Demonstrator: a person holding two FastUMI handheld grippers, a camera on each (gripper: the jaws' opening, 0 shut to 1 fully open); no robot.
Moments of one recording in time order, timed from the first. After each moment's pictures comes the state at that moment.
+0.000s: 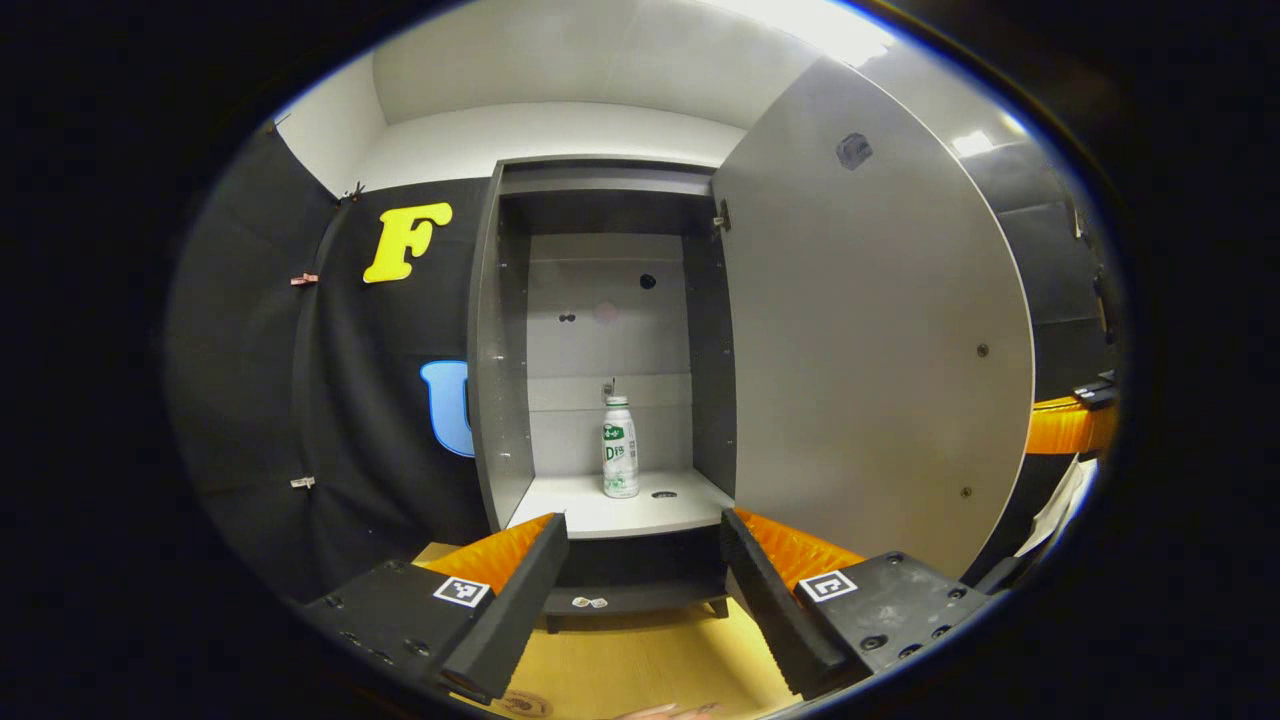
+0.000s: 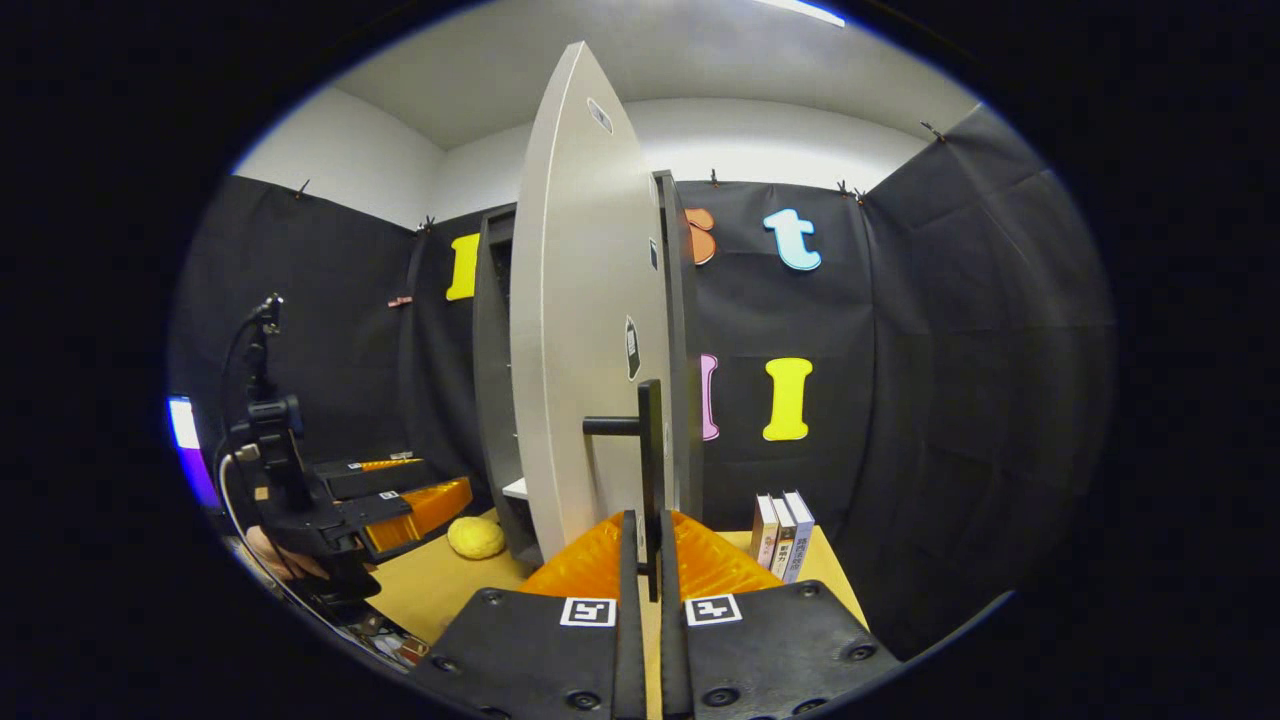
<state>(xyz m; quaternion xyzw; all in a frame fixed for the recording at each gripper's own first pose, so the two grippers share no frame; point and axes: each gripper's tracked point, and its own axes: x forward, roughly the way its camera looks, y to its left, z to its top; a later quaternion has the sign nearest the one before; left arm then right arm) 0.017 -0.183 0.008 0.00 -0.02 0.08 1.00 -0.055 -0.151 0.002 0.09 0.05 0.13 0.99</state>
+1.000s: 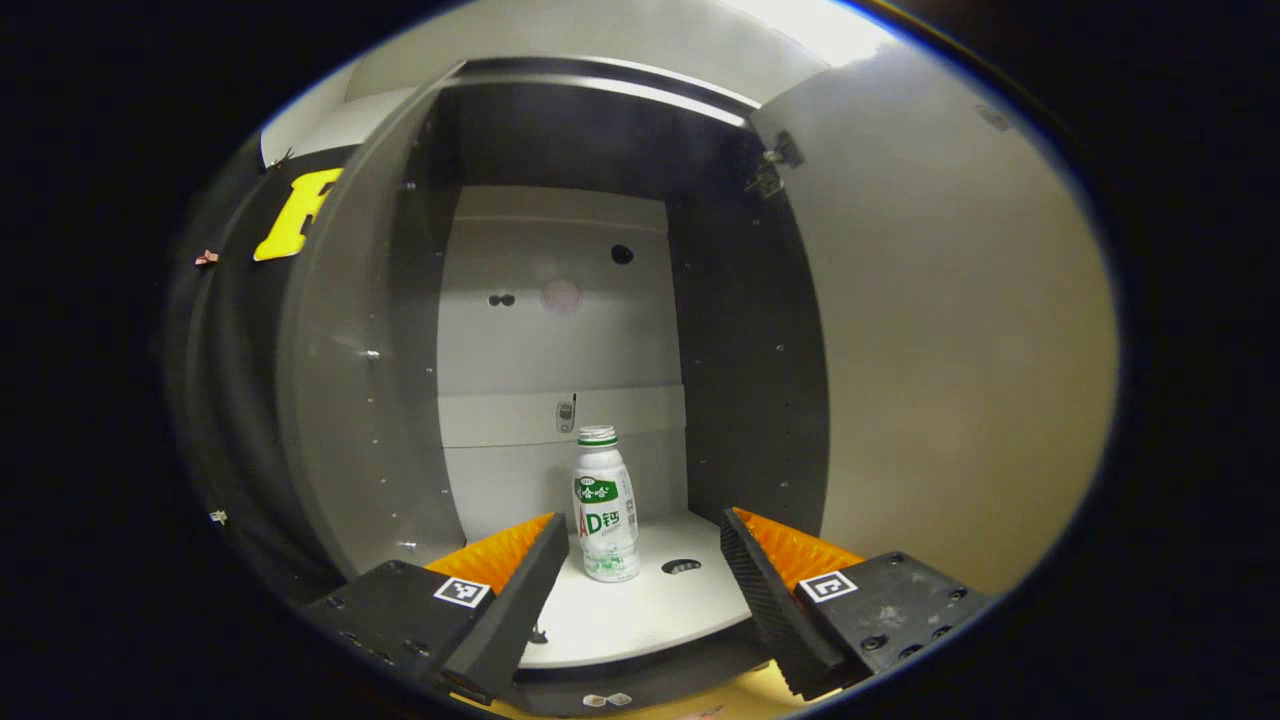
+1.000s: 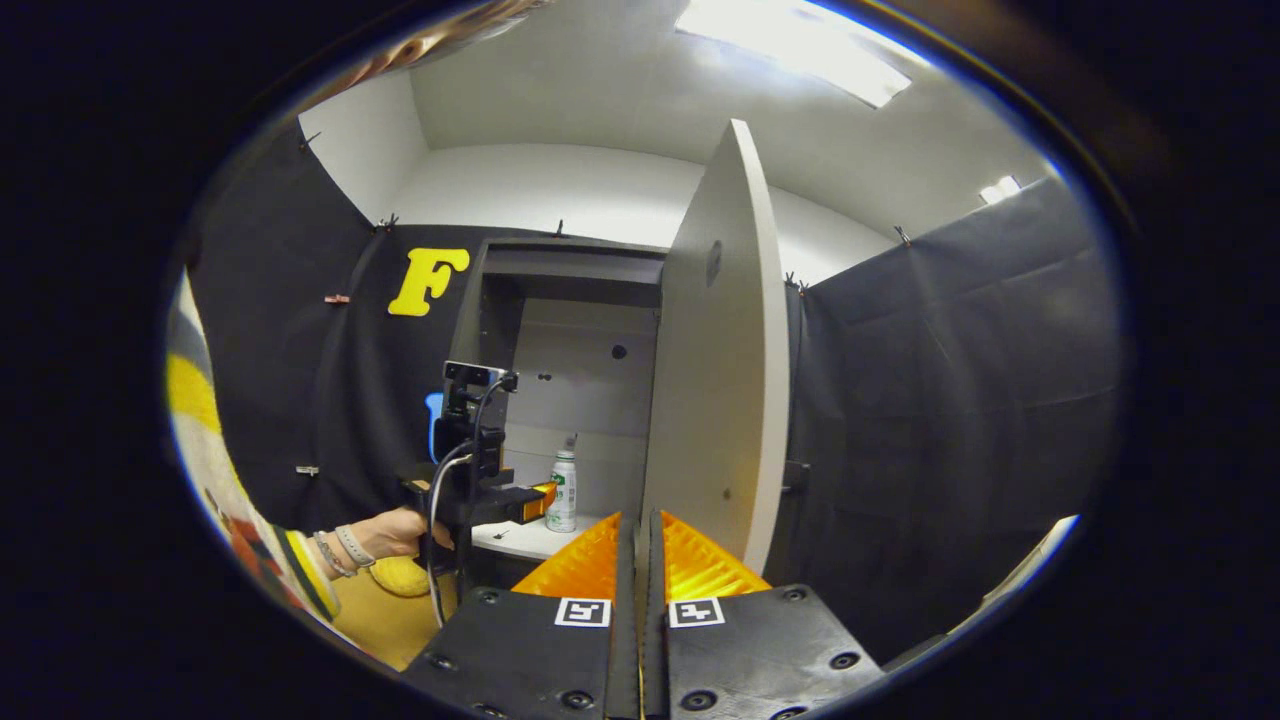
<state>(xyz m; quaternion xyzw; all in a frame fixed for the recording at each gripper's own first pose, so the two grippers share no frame) 0.256 -0.101 0.006 0.01 -0.03 -0.05 1.00 -0.062 -0.066 0.039 0.00 -0.03 -0.05 1.00</state>
